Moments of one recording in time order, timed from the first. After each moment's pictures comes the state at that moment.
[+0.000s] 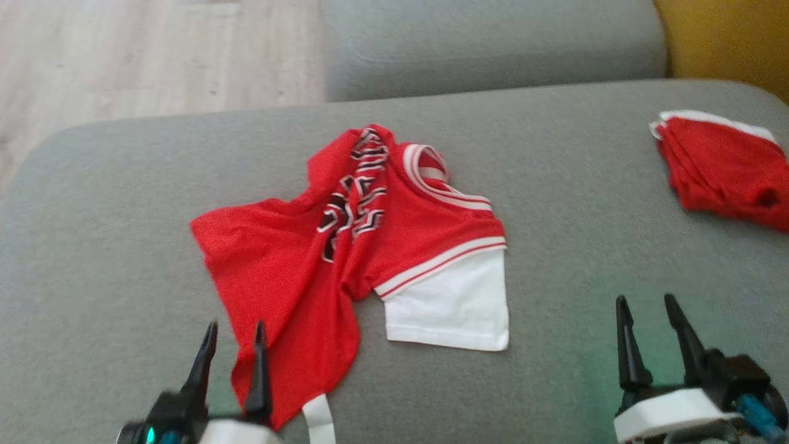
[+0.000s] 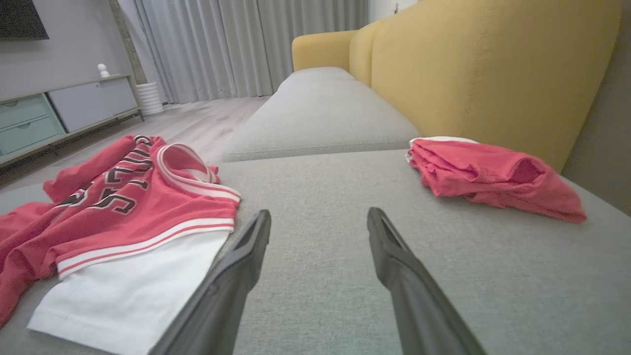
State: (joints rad) left arm 0.03 0.14 -0.30 0.27 -0.34 0.11 -0.25; right arm 0.09 -0.04 -0.03 0.23 0.09 0.12 -0.25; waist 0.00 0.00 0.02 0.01
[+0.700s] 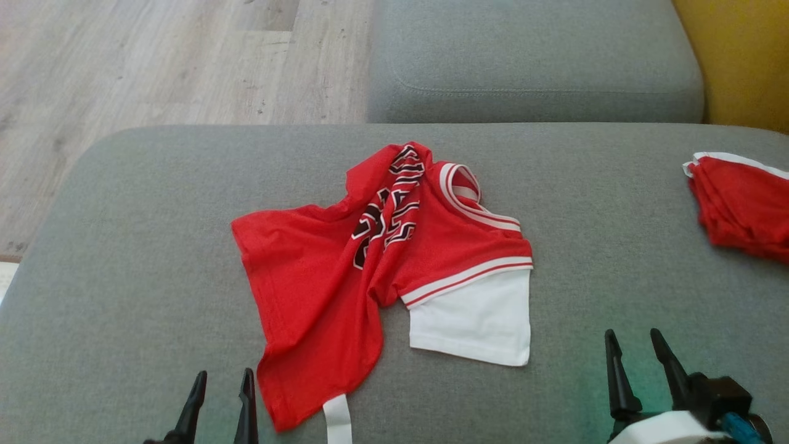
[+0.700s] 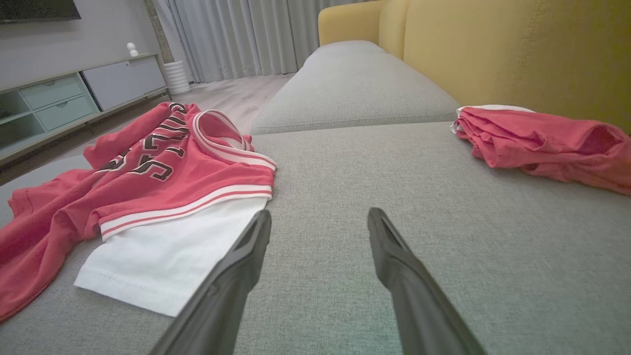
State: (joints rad) left arm 0.19 0.09 -0.13 0.25 -0.24 -0.05 -0.25; right arm 0.12 -0.04 -0.01 0.34 0.12 0.12 -0.25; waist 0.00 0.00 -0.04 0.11
